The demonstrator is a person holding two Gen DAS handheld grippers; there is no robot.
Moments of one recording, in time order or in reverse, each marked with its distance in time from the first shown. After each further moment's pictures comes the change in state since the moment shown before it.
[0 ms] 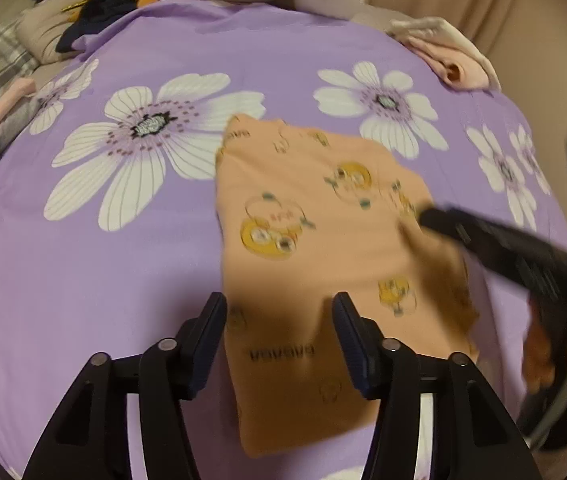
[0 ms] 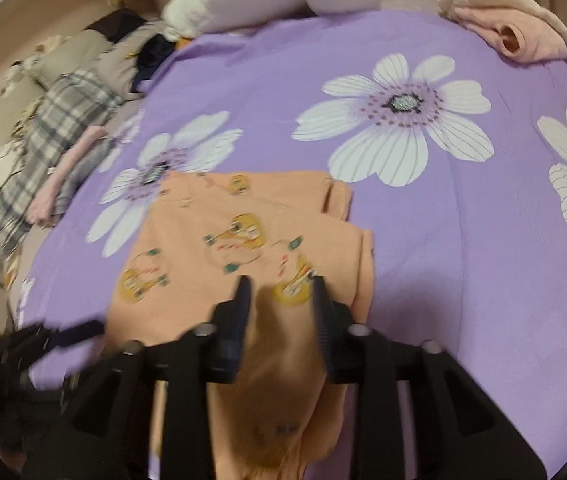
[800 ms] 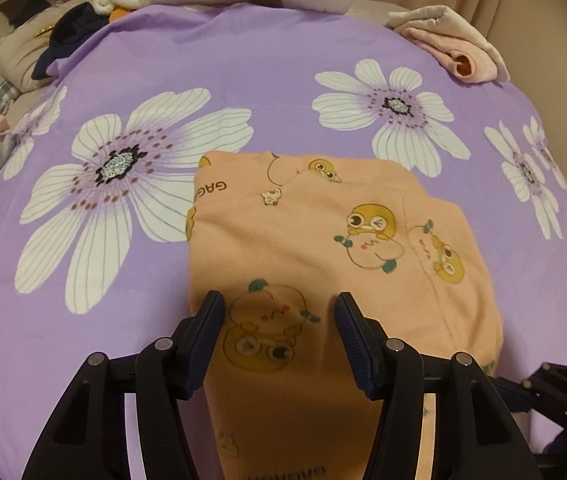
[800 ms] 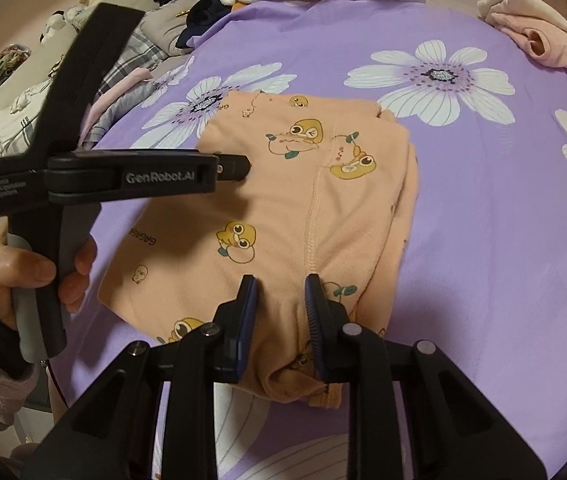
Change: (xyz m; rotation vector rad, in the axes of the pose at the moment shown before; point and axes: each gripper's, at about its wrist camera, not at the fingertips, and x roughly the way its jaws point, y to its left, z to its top) left arm 0.039 -0.009 0.034 0.082 -0.011 0.032; right arm -0.006 0.026 -0.064 -0.137 0.060 0.037
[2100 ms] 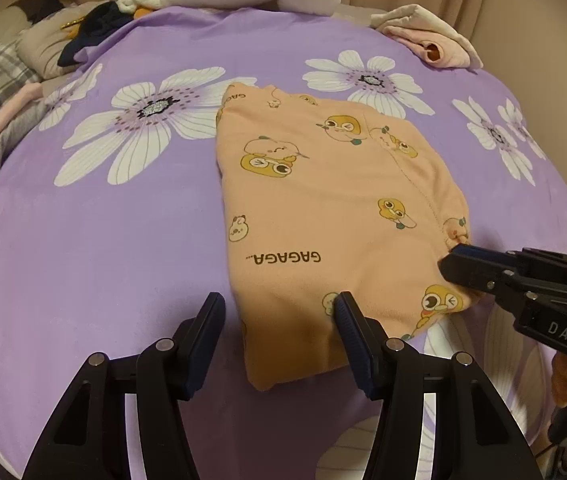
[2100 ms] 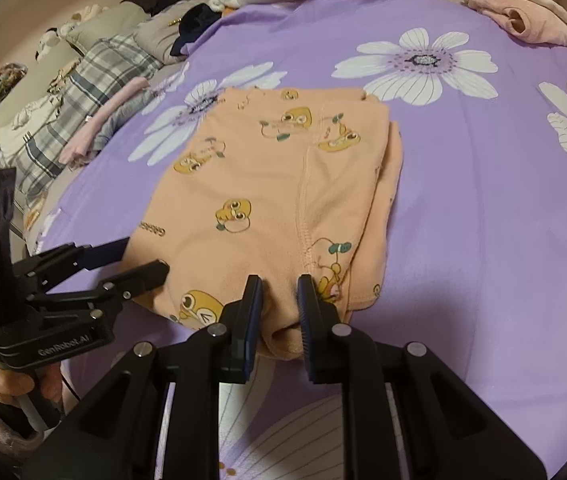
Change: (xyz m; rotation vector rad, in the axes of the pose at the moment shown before) left arm -0.046 -0.002 -0.094 0.010 -0.043 0.000; right arm -0.008 -0.006 -0.020 0.067 -0.006 0.021
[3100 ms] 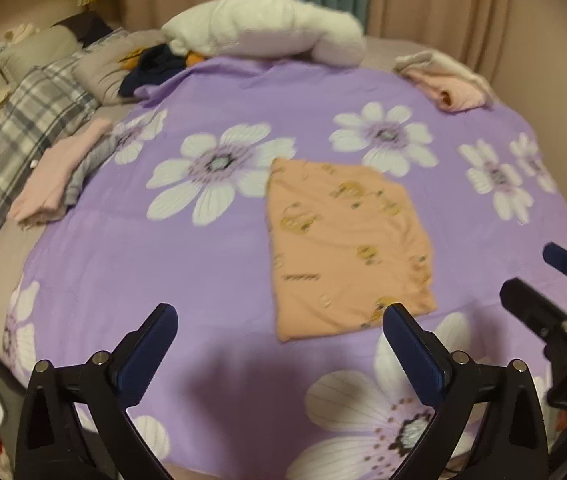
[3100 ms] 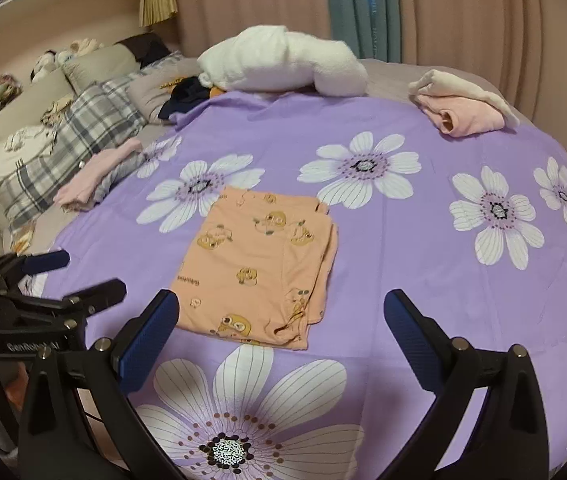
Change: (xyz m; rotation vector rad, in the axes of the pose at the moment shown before) left arm -0.099 -0.018 0.014 -0.070 -0.046 0.180; right arm -0.129 0.048 0.005 -0.046 -0.221 -0.220
